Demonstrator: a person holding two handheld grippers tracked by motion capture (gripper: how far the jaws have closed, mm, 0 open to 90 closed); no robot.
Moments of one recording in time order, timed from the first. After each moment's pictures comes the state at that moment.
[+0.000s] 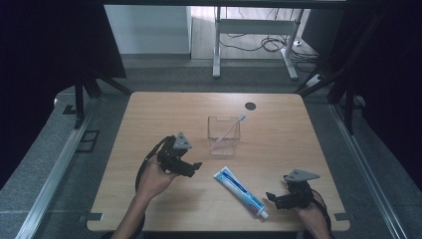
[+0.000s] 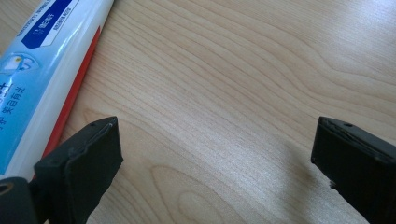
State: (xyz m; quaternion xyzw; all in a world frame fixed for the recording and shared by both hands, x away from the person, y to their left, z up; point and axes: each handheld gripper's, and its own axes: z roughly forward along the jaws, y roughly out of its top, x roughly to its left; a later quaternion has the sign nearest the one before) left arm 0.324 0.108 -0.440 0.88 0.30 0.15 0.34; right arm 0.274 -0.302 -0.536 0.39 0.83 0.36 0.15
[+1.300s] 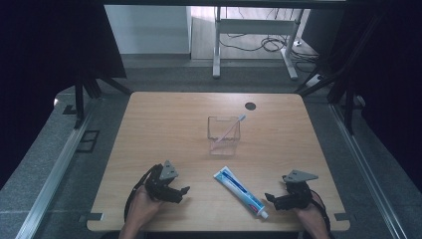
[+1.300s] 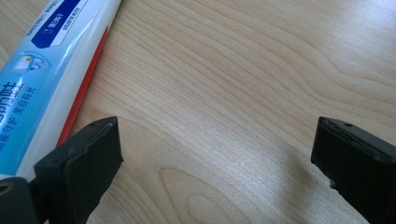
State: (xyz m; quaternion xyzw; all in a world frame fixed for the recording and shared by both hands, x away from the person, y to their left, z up) left arm 0.273 0.143 -0.509 0.87 0.32 0.15 0.34; right arm 0.272 -0.298 -0.535 0.38 0.84 0.36 0.15
